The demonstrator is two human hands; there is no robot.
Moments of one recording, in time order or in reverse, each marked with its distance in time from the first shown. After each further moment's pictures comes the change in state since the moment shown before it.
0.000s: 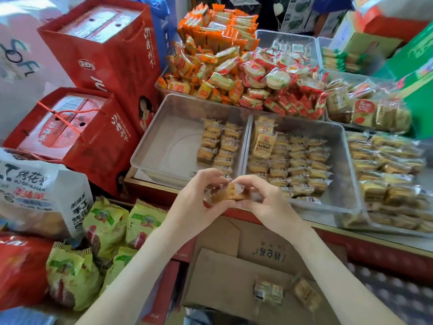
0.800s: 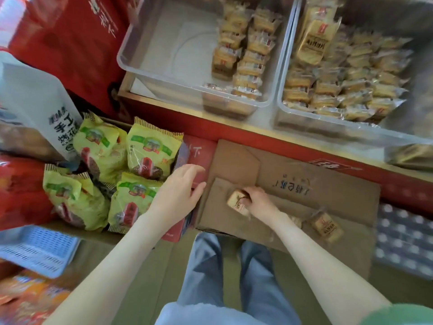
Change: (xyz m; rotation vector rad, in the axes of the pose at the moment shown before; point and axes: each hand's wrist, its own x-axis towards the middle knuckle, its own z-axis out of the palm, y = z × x) left_hand -0.127 -0.128 0.031 0.399 -0.328 -0.310; right_hand -0.063 0.207 0.153 -0.411 -0.419 0.683
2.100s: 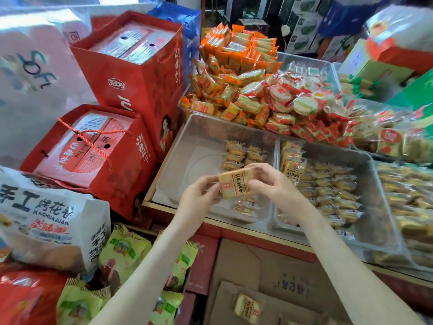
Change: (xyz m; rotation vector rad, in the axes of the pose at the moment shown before) left_hand 0.130 0.042 -0.157 -0.862 0.153 -0.203; right_hand -0.055 -0.187 -0.251 0.572 0.322 -0.480
